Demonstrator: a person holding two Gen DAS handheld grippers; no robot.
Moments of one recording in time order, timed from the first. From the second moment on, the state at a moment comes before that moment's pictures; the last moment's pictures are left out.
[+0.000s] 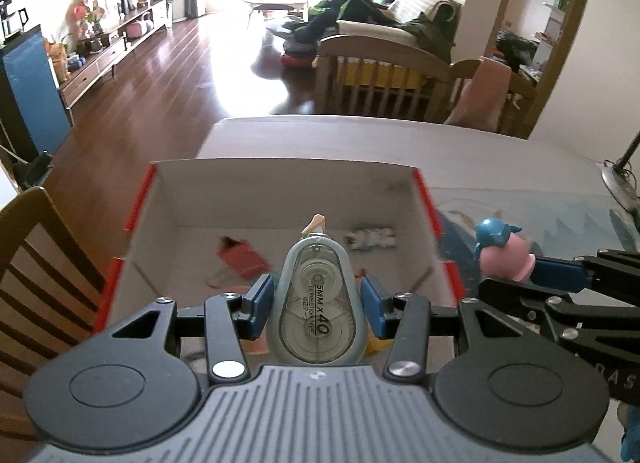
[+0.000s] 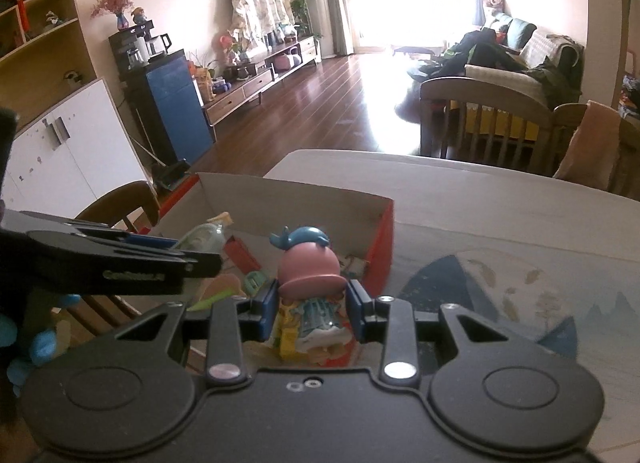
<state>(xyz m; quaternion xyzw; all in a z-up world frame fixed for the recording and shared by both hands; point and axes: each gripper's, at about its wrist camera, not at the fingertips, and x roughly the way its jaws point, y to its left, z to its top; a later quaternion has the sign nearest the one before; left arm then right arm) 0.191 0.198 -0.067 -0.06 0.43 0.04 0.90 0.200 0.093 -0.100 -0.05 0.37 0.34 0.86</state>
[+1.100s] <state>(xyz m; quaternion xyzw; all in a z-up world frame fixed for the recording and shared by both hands) 0.250 0.278 -0.136 -0.02 0.49 0.05 0.87 0.266 0.212 -0.188 -0.13 0.44 0.31 0.83</state>
